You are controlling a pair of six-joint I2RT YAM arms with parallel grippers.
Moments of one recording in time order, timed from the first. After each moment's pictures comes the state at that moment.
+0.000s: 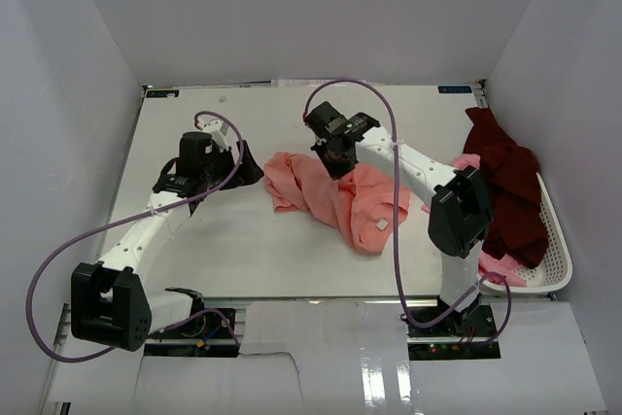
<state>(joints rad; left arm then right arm) -0.21 1.22 0.86 -0.29 0.23 -0.38 0.77 1.93 1.74 -0.96 0.19 0.12</state>
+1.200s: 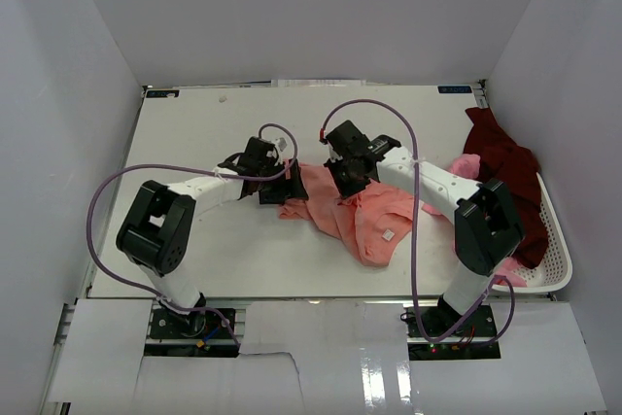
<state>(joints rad) -0.47 1.70 0.98 -0.19 0.31 -0.53 0.73 1.72 1.37 -0.76 0.02 0.18</state>
